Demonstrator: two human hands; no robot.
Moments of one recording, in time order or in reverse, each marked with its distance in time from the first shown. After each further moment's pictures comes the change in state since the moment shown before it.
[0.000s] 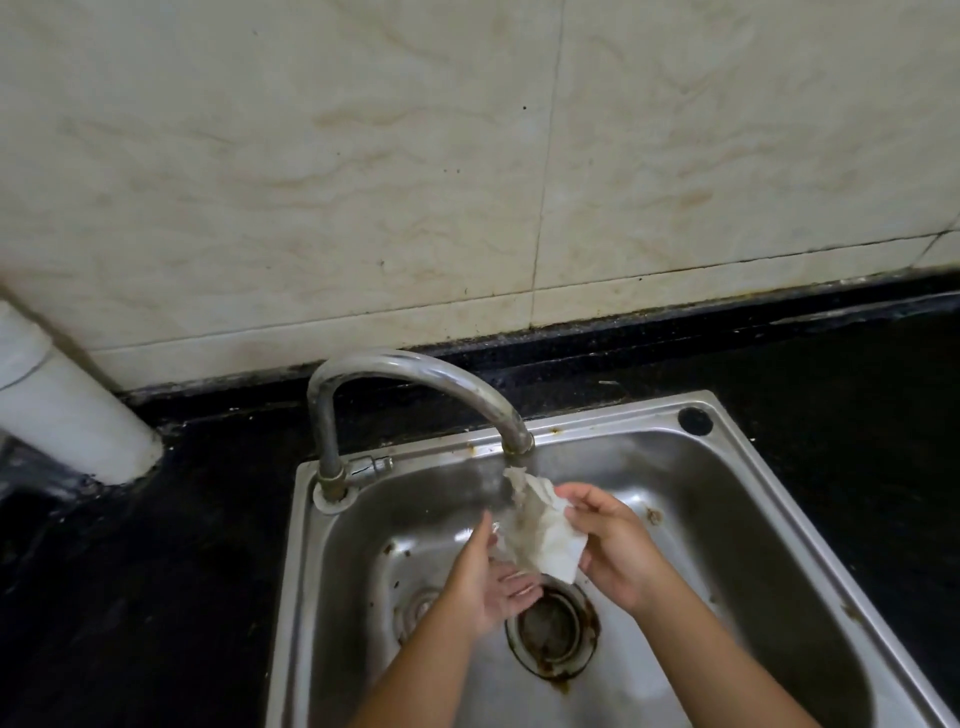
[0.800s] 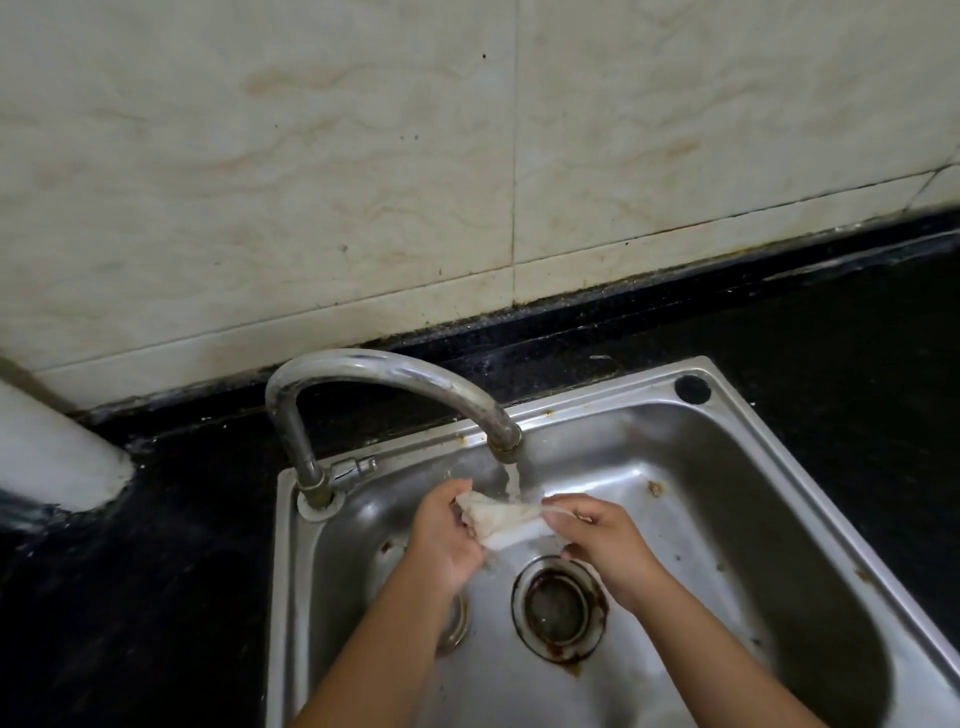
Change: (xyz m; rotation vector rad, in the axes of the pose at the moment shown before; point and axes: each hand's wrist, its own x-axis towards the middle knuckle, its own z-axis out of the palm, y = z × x) left_hand -0.004 0.046 0.007 -0.174 -0.009 0.089; right_hand 0.022 0.033 -0.020 -0.336 0.085 -0.106
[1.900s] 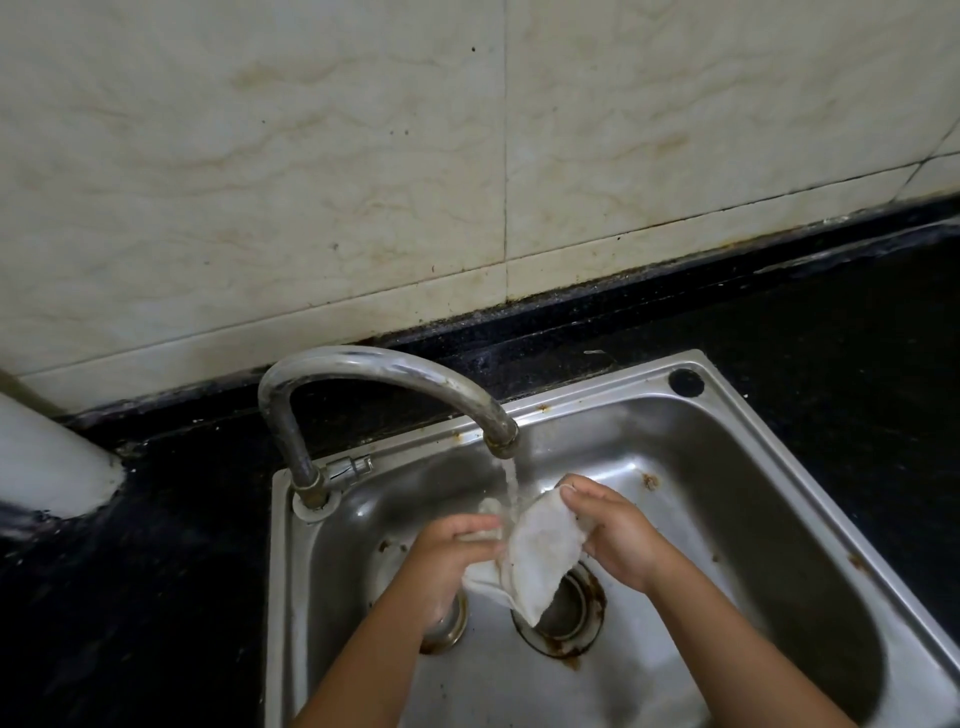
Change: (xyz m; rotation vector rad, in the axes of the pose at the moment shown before) left_hand -0.016 -0.010 -0.028 0.814 -0.063 0.207; right_hand -0.005 -0.018 -0.009 0.131 -0.219 0.040
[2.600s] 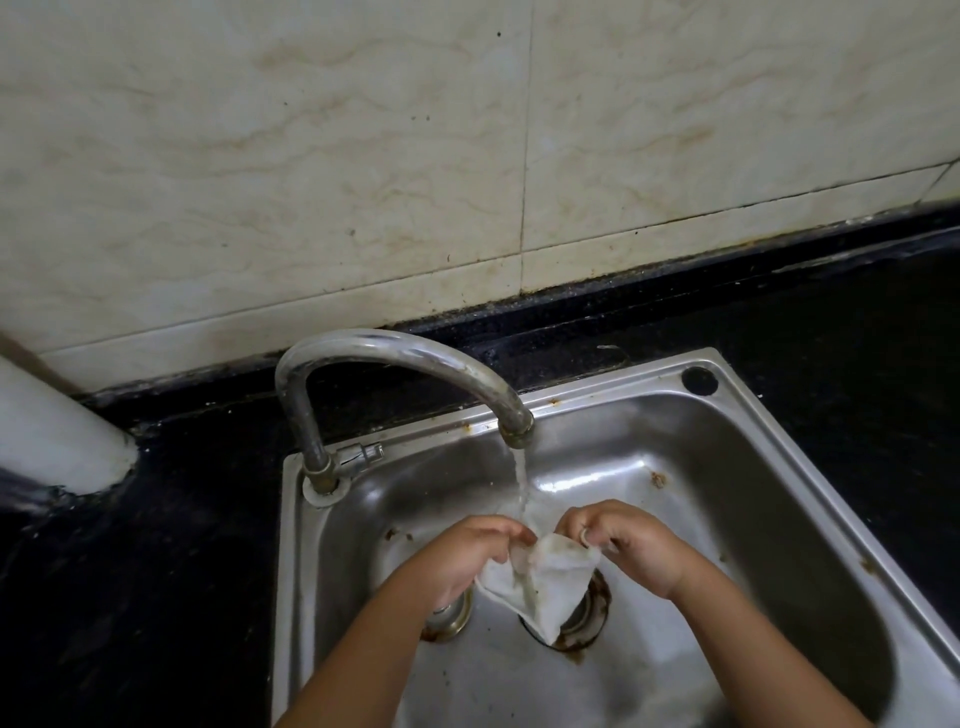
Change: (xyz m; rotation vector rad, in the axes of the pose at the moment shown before) left_hand 0.001 0.004 0.002 0.243 -0.260 -0.056; right_hand -0.007 0.000 -0.008 -0.323 -0.249 -0.035
